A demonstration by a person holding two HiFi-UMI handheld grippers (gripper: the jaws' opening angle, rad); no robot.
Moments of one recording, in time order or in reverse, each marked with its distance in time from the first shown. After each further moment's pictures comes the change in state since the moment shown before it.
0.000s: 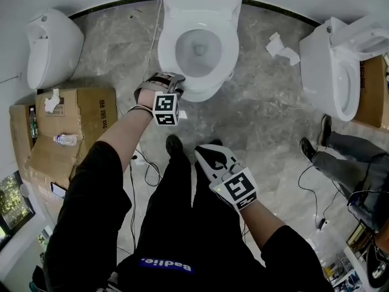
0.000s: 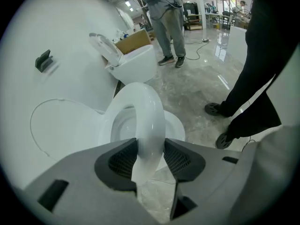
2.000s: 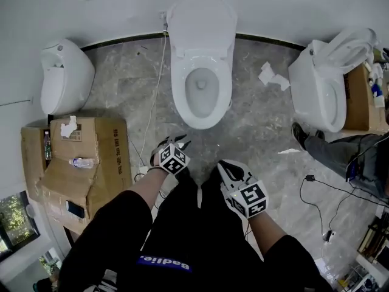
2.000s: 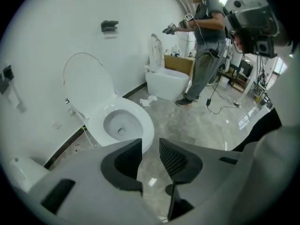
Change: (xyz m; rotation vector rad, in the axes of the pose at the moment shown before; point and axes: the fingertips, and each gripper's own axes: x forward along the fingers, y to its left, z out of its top) left arm -0.089 -0.088 0.021 -0.784 -0.146 -0.070; right arm -0.051 -0.008 0.032 0.052 0.008 -0.225
